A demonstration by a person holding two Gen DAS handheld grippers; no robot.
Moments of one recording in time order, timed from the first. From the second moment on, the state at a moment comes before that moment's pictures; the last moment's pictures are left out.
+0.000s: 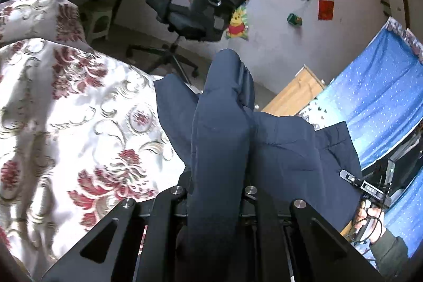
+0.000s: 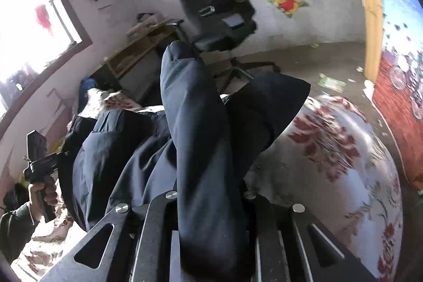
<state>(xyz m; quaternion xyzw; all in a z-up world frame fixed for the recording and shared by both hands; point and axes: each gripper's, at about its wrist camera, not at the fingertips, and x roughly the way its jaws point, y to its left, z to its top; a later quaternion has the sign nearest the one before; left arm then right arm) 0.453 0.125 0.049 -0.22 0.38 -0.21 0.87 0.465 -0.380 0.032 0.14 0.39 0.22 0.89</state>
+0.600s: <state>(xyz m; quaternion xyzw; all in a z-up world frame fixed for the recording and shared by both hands) 0.460 0.096 0.012 -0.17 0.45 -0.07 0.88 0.471 -0.407 -0.034 0.08 0.46 0.06 0.88</state>
